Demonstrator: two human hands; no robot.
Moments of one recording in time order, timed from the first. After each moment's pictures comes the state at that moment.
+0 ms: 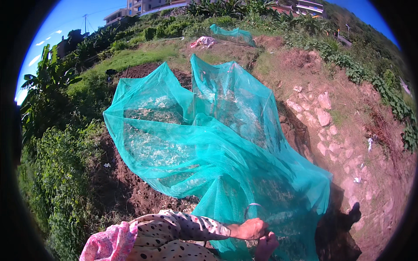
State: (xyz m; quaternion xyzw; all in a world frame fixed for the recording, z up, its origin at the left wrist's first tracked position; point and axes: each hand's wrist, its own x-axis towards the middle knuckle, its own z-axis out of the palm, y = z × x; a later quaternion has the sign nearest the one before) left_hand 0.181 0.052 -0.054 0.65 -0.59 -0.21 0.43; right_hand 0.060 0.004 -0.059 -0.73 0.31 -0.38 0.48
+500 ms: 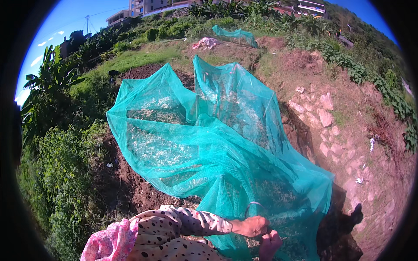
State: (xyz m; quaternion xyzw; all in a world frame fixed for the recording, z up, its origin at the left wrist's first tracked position) left_hand 0.191 0.042 -0.077 0.62 -0.62 -0.21 0.43; right_hand 0.054 -0.002 -0.055 -0.72 0.28 -0.37 0.52
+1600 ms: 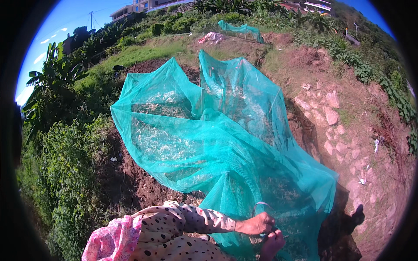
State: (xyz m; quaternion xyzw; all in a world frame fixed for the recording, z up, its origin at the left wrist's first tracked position) left_hand 0.188 0.045 -0.056 0.48 -0.52 -0.38 0.59; right_hand 0.058 -0.002 -0.058 -0.67 0.34 -0.39 0.53
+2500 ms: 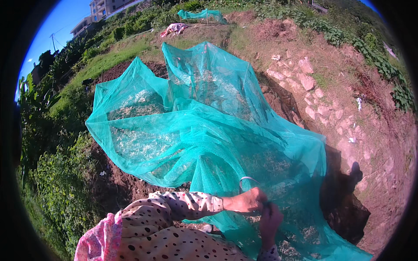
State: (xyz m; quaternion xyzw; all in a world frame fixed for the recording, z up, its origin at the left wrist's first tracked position) left_hand 0.209 0.041 -0.038 0.49 -0.63 -0.36 0.48; right_hand 0.058 -0.003 -0.045 -0.77 0.32 -0.40 0.37
